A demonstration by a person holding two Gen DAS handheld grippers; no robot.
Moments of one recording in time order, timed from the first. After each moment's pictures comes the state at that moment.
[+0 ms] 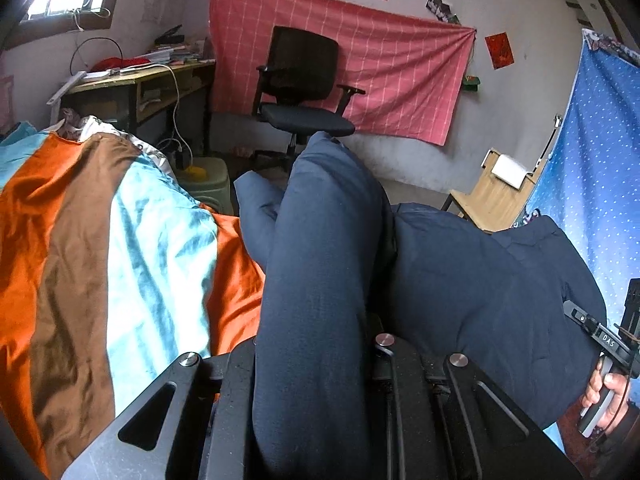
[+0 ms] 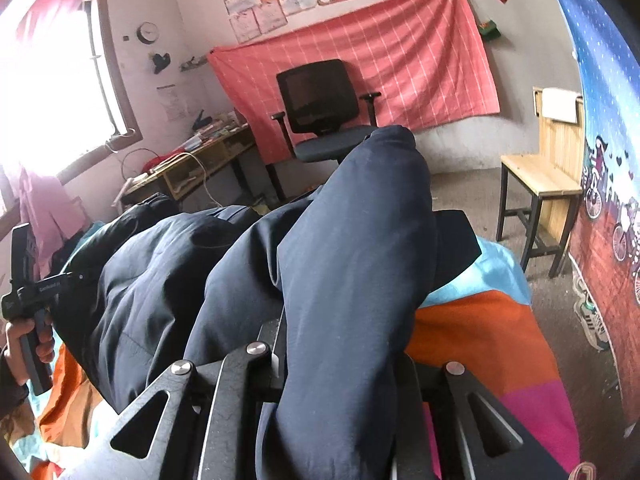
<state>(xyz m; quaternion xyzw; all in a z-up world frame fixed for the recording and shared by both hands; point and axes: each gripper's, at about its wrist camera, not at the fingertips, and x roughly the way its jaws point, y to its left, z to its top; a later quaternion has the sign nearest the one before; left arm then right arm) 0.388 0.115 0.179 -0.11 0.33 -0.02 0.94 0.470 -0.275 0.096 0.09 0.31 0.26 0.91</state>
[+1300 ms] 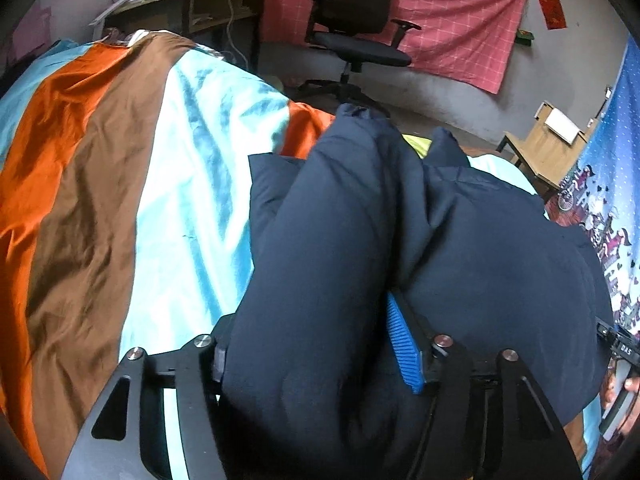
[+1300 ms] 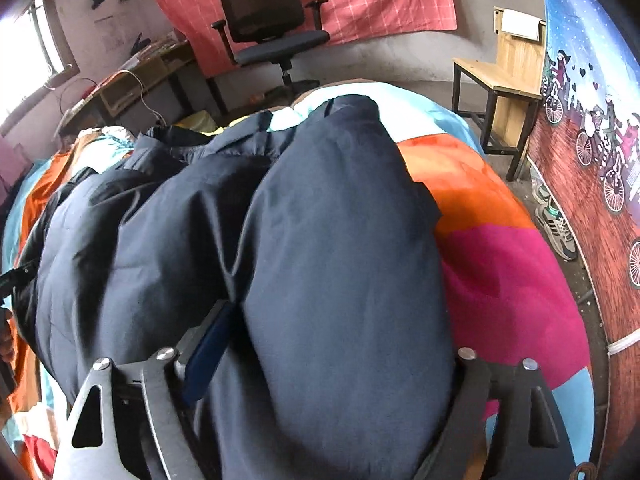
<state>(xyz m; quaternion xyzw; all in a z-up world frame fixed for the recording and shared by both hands) 0.335 0.133 0.061 -0.11 0.44 0.06 0.89 0.431 -0.286 -0.029 0.04 0.47 0.16 0.87</state>
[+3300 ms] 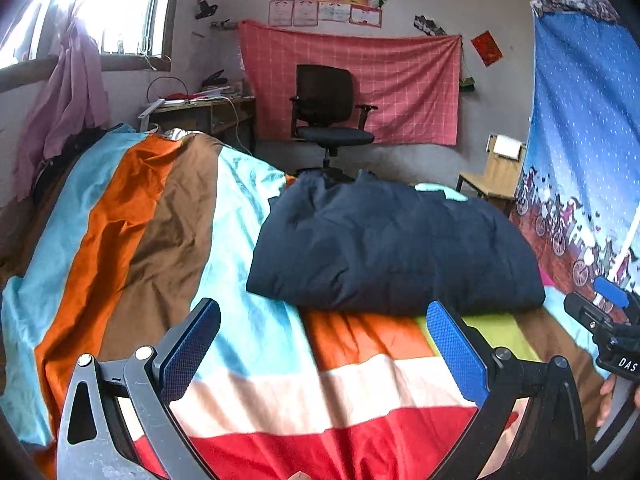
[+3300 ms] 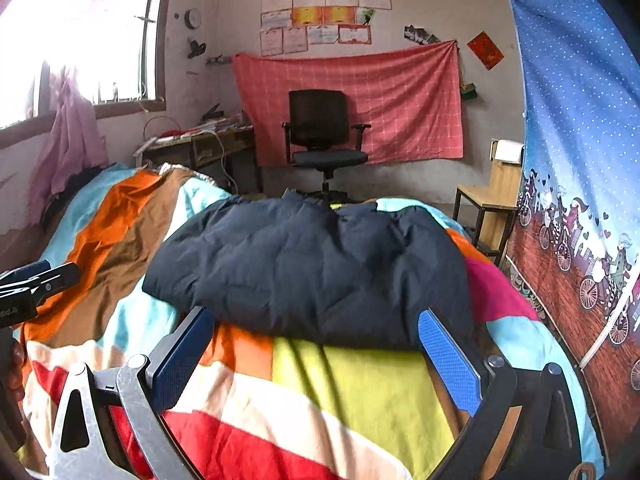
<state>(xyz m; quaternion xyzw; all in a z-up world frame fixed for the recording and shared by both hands) 0.052 0.035 0.122 -0.03 0.27 0.05 0.96 0.112 -0.200 0.070 0.00 0.25 0.18 0.95</state>
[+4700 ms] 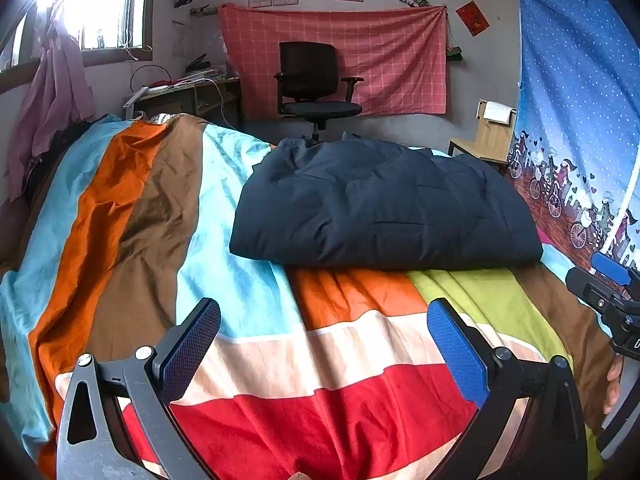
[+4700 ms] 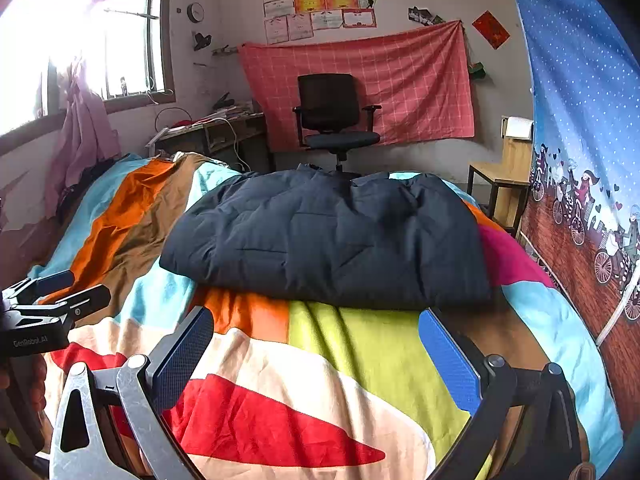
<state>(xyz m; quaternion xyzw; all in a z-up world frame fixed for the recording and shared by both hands) 0.044 0.018 0.091 0.00 0.31 0.03 0.95 0.093 -0.211 0.045 0.03 0.28 0.21 0.94</state>
